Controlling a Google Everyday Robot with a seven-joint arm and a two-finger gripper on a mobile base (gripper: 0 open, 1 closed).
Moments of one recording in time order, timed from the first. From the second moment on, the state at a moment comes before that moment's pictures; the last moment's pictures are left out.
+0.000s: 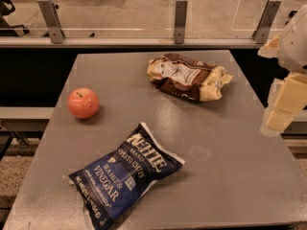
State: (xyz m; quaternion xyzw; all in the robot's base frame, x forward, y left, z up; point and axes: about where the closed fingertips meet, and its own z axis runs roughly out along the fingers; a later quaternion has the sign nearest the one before) arm 0.438 -0.217 0.976 -0.60 0.78 -0.03 0.16
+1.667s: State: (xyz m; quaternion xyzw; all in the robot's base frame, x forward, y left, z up) arm 0.558 -0.180 0.909 -0.61 0.76 -0.04 0.20
